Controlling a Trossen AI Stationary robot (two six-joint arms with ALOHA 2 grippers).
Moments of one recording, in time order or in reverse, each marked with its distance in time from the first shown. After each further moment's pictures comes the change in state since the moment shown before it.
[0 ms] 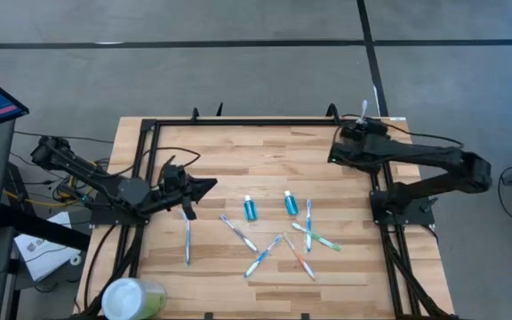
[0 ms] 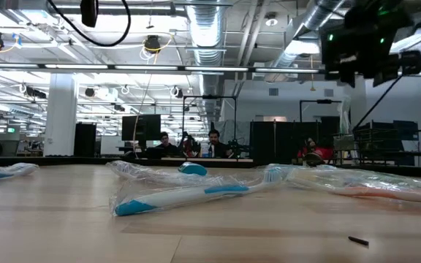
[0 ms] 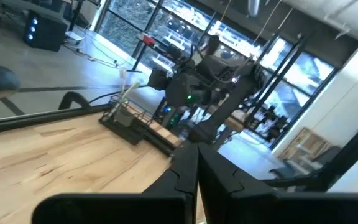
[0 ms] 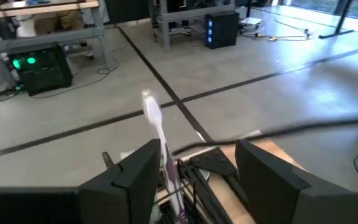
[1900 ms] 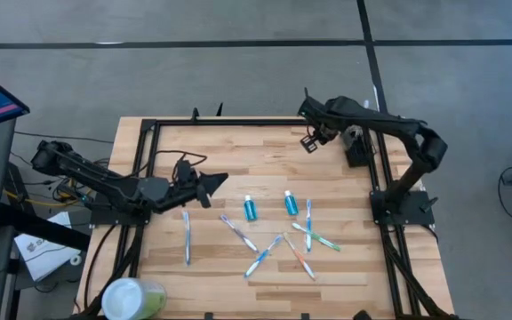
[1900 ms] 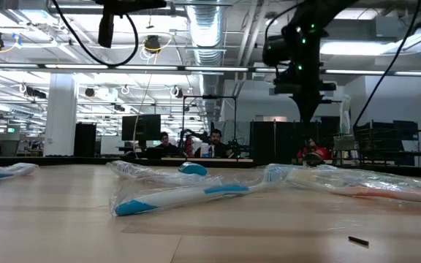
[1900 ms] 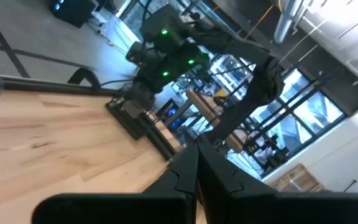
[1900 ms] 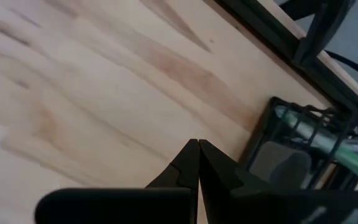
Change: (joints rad) left arm 0.131 0.148 0.000 0.098 0.044 -0.265; right arm -0.242 0.482 0.500 0.157 -1.027 -1.373
